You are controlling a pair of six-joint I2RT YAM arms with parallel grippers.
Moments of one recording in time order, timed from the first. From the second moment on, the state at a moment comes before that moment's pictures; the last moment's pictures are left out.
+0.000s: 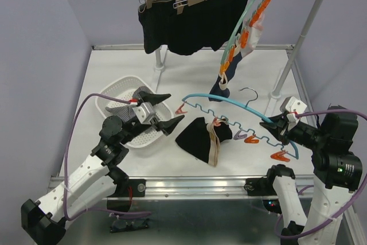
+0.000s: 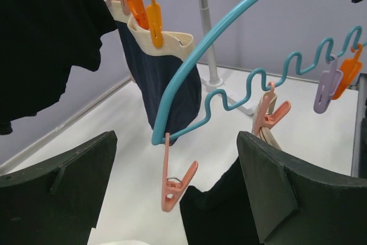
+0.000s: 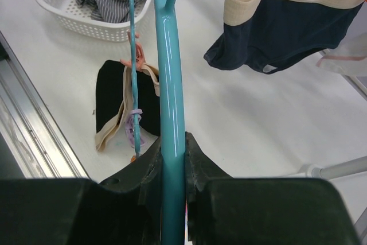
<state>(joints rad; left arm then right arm) -0.66 0.65 0.49 0.41 0.36 0.04 -0.22 0.59 1.27 -1.18 -1.01 -0.65</state>
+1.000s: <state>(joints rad) -1.15 1.20 0.53 0.68 -0.03 0.01 -0.22 0.59 1.24 -1.17 -1.00 -0.63</state>
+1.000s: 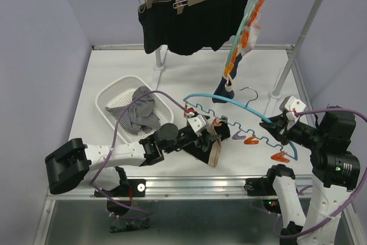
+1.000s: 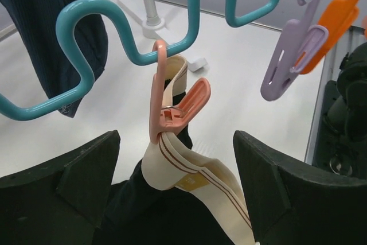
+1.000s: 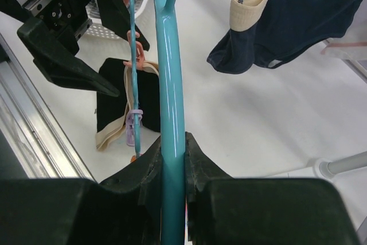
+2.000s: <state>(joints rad) -1.21 1.35 0.59 0.93 -0.22 0.05 -0.23 0.56 1.21 -1.15 -0.99 -0.62</state>
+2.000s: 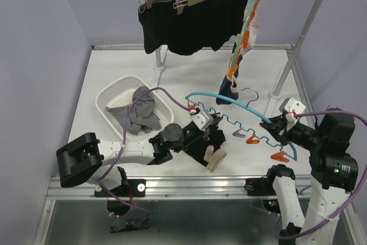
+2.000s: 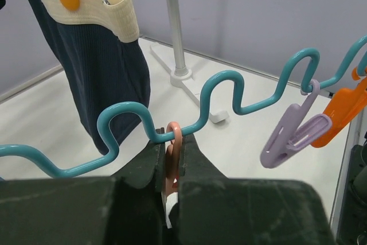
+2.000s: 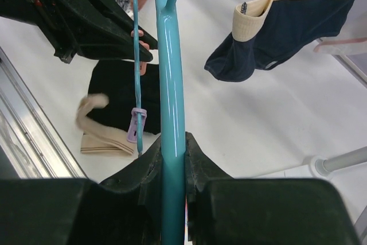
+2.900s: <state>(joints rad) -1.21 0.83 0.61 0.34 -0.11 0.12 -0.25 0.58 1.18 -1.17 -0.74 -0.58</state>
